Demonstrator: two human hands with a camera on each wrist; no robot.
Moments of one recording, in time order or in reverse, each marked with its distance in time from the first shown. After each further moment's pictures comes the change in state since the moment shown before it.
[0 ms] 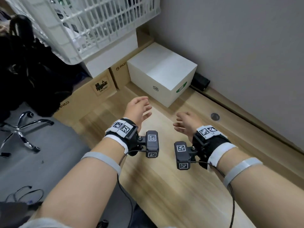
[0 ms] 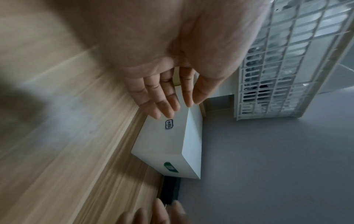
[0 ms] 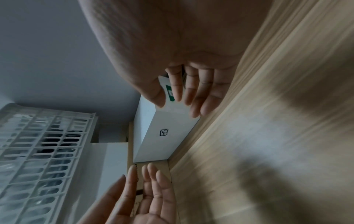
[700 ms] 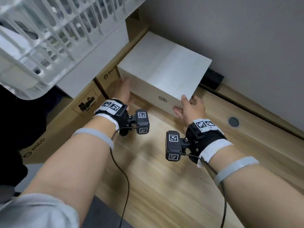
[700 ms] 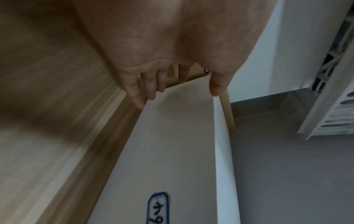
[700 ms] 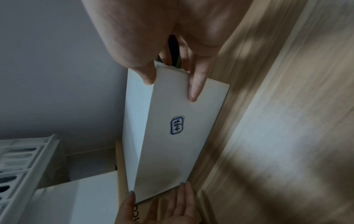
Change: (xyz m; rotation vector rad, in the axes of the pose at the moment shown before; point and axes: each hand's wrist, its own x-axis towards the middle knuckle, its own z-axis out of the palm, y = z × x) left_hand 0.212 0.059 -0.015 0.236 0.026 -0.159; right_hand 0.131 -0.036 0.081 0.369 0.373 -0.092
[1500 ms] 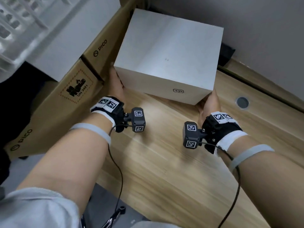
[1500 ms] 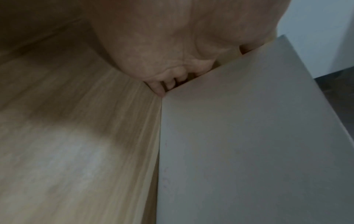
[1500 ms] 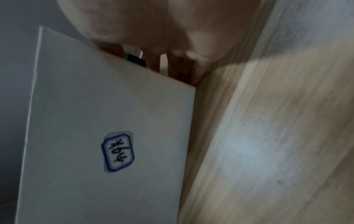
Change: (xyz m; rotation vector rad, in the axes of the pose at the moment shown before) left_hand 0.038 -0.060 -0.022 -0.184 0.010 0.020; right_hand 0.017 0.017 -0.039 0.135 0.036 0.180
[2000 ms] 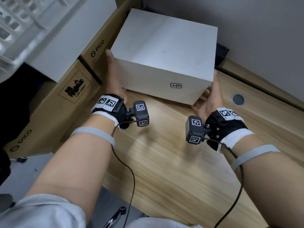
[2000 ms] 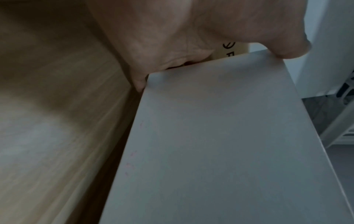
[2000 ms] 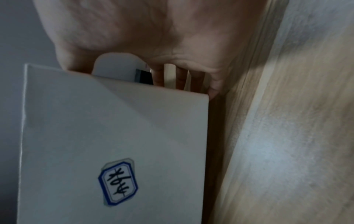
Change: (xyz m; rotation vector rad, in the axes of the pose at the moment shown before) left_hand -0.044 0.023 0.027 -0.138 -0.024 0.038; right_hand -0.021 -0.018 -0.005 0.010 -0.092 0.062
